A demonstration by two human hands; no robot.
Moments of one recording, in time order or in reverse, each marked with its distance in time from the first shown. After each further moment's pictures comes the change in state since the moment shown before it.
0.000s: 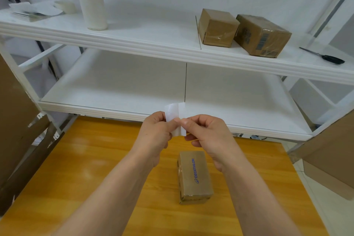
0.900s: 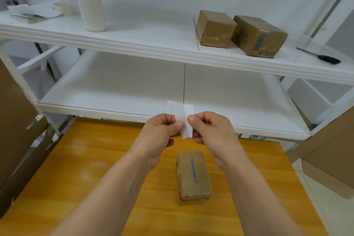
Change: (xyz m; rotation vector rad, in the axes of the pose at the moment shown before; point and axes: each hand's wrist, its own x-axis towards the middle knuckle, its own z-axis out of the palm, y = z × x) left_hand -0.005 0.001 0.001 -0.017 -0.124 -0.008; right_hand 0.002 0.003 -0.007 0.000 0.102 -0.039
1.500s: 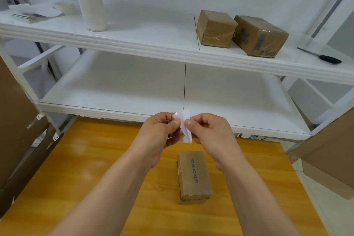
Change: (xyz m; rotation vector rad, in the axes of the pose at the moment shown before) left_hand -0.001 0.002 -0.002 -0.095 -0.018 -0.021; right_hand 0.000 0.003 0.003 -0.113 -0.002 -0.033
